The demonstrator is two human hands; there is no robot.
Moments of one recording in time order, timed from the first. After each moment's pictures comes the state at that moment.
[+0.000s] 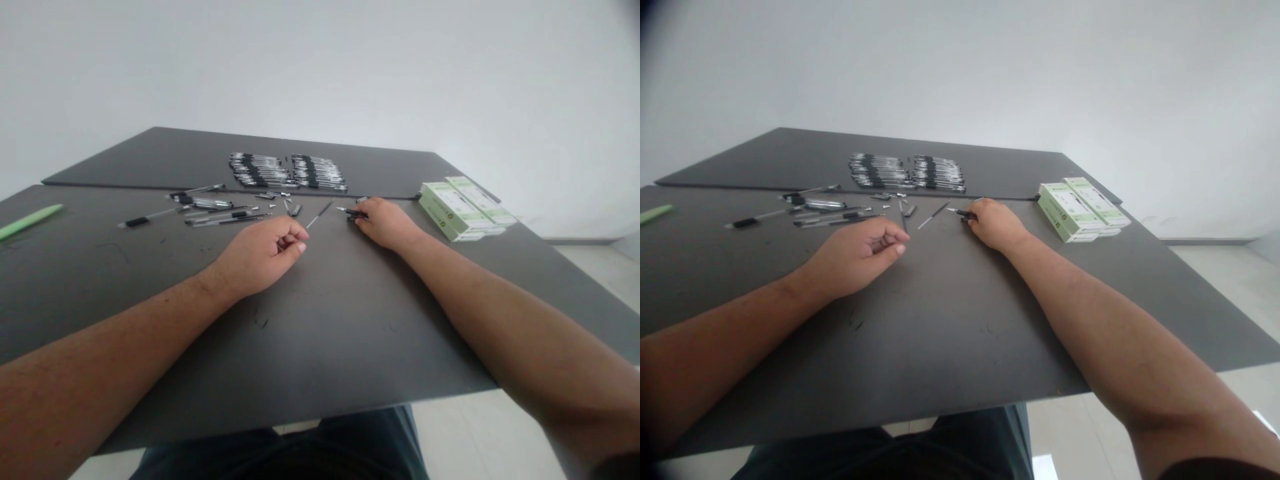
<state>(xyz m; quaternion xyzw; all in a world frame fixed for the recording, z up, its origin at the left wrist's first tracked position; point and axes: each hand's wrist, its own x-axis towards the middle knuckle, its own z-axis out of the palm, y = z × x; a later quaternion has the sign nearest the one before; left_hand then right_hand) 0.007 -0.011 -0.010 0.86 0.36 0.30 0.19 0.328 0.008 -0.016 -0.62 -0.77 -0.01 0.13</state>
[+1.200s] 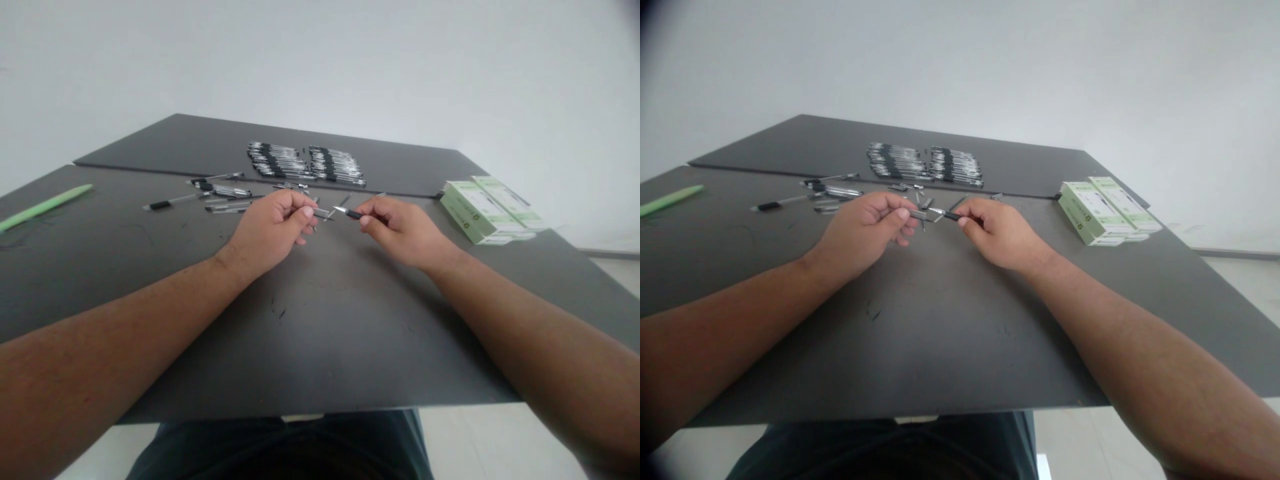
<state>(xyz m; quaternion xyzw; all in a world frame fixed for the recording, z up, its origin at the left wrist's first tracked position) 0.014 -0.009 -0.007 0.72 0.41 0.42 0.38 0.286 -0.045 0.012 -0.50 -0.81 0.11 0.30</state>
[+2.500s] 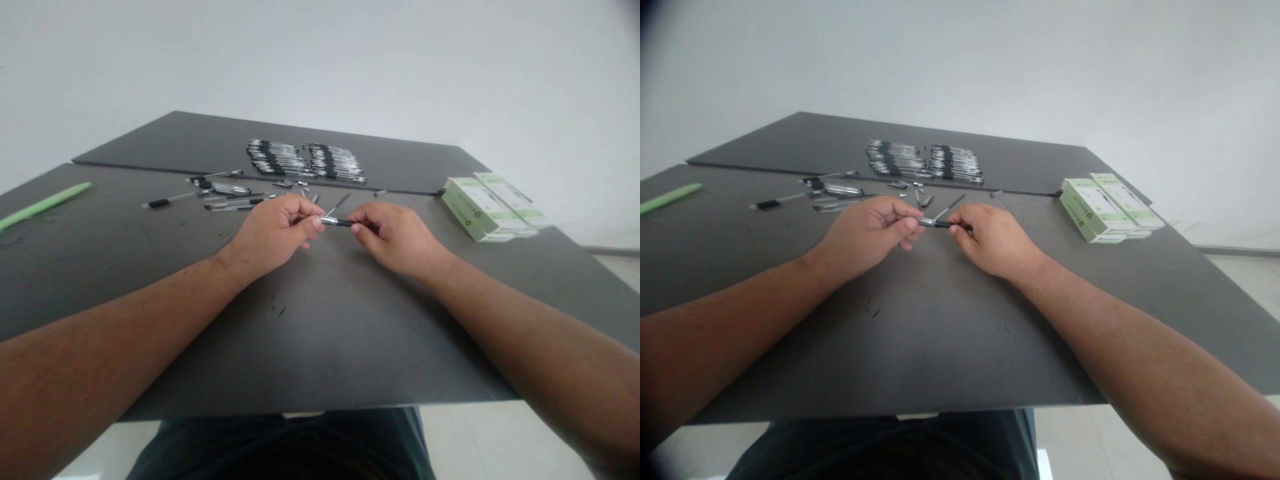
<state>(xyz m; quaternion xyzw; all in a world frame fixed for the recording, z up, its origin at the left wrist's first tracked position) 0.016 -0.011 -0.010 0.73 0.38 0.39 0.40 0.274 -0.053 0.004 -0.50 -0.83 0.02 0.27</state>
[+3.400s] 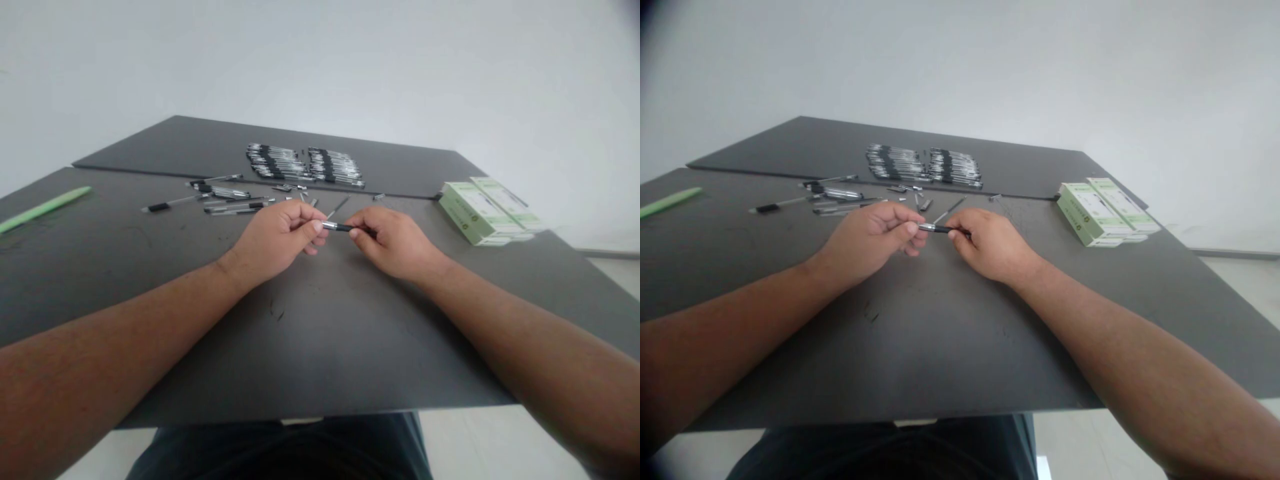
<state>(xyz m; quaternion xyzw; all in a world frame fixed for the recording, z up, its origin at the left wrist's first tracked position) 0.020 -0.014 -0.014 0.69 0.36 0.40 0.48 0.275 -0.051 0.000 -0.48 -0.83 0.03 0.27</state>
